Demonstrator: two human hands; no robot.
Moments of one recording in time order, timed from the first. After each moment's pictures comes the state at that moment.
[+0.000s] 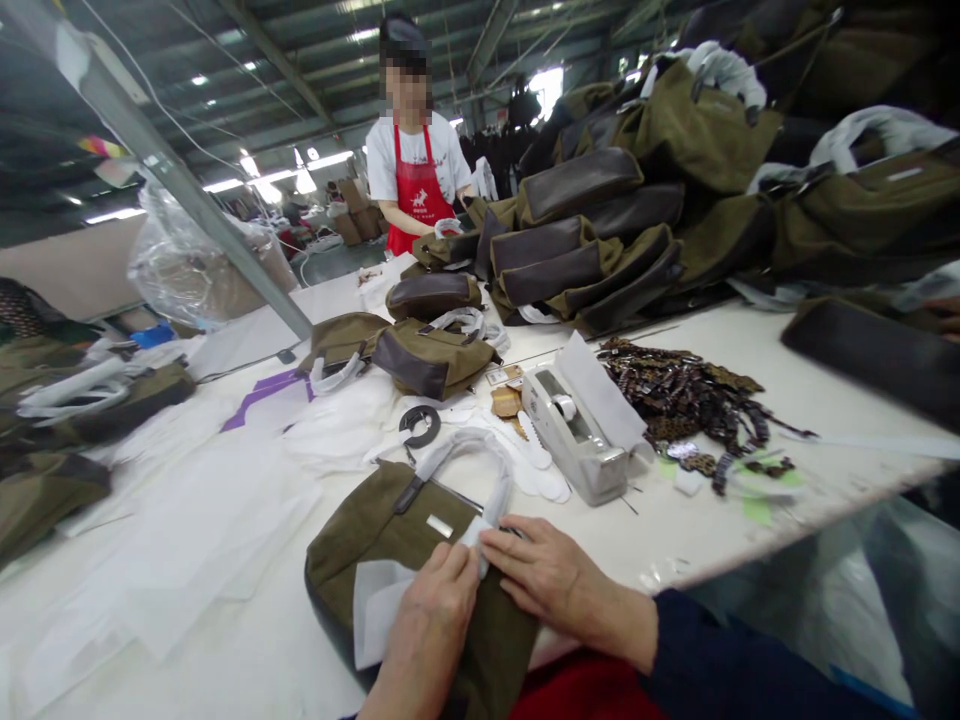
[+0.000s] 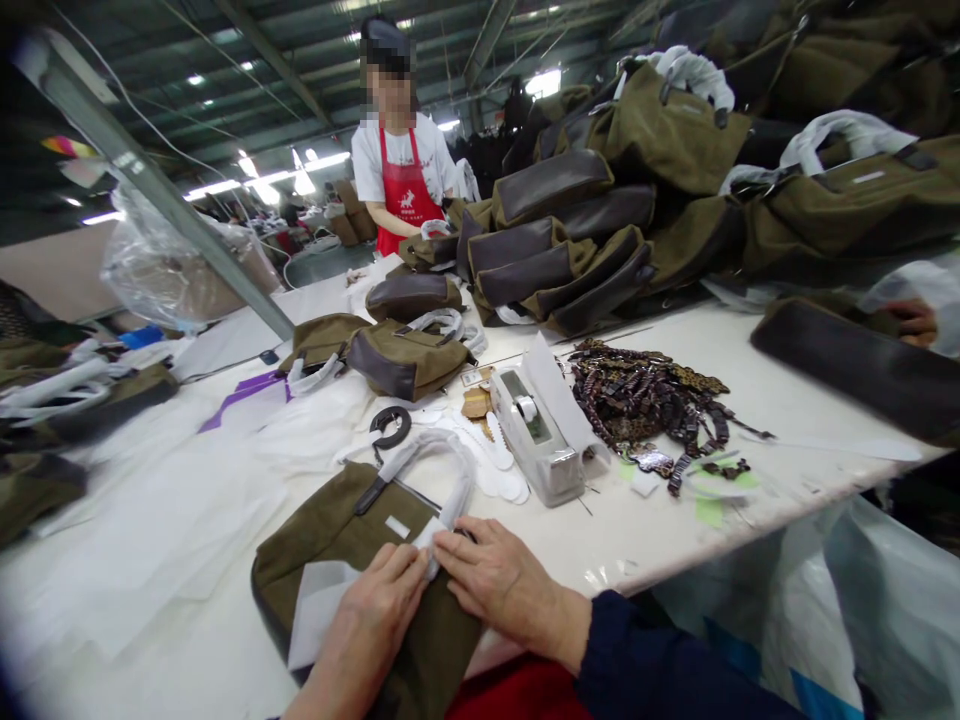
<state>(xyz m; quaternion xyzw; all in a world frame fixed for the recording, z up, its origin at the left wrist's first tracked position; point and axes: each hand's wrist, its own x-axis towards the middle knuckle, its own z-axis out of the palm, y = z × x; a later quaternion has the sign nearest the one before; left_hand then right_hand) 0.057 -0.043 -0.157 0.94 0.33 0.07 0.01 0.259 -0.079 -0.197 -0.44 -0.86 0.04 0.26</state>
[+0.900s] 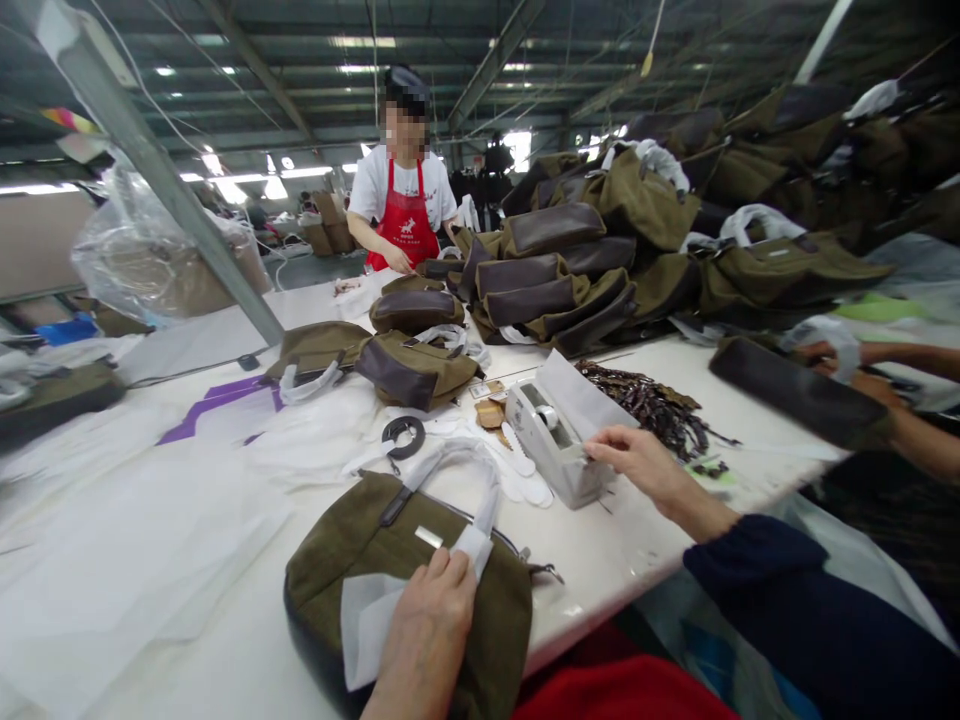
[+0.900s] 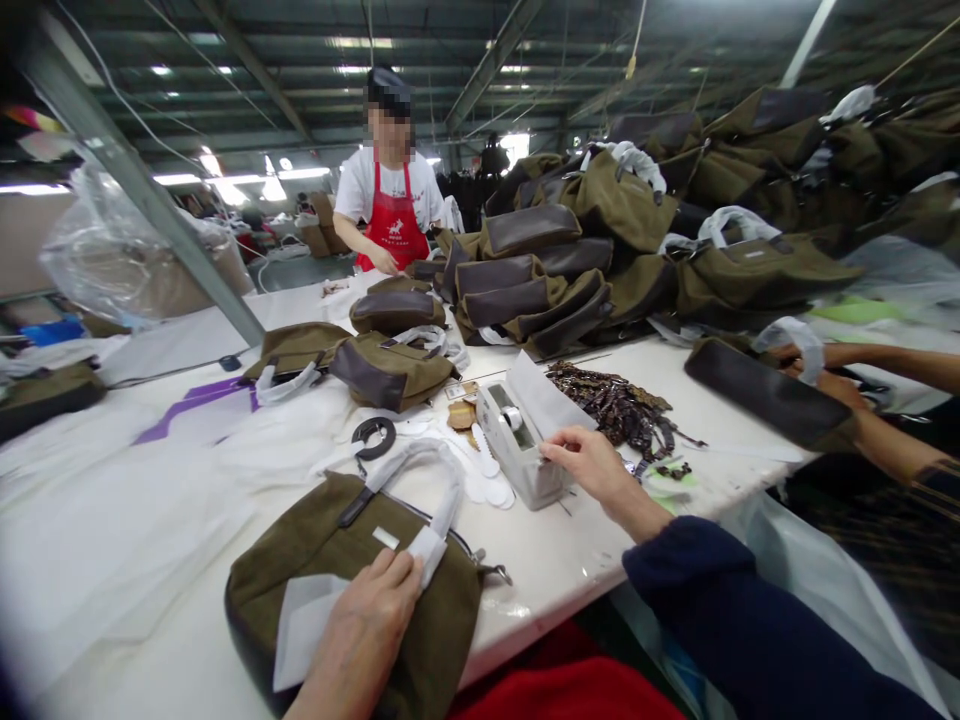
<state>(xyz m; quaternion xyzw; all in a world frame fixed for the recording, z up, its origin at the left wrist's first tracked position) 0.049 -0.039 -0.175 0.94 0.34 0.05 -0.04 0.381 -0.054 -0.111 -0.73 -0.46 0.26 0.43</state>
